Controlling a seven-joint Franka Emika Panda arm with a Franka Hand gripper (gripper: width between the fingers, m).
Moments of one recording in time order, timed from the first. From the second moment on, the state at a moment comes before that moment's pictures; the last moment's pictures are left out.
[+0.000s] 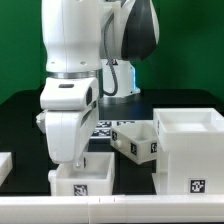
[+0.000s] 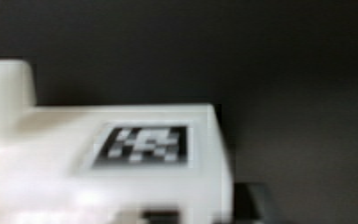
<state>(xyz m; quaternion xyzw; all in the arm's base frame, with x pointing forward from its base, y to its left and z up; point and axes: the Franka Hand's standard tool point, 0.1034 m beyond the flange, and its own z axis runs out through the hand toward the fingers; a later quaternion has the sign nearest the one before) 0.544 -0.082 0.016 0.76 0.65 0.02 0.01</state>
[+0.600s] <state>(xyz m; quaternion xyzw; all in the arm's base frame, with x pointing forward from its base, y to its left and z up) 0.542 -0.080 0.022 0.75 0.66 -0.02 -0.05</state>
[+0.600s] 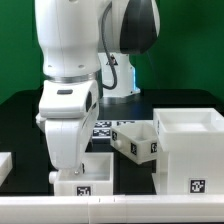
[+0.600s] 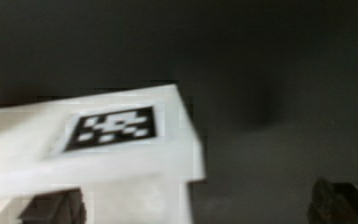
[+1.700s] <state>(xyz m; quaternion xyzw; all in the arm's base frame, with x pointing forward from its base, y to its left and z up) 0.521 -0.149 0.018 0.77 0.63 0.03 -0.10</state>
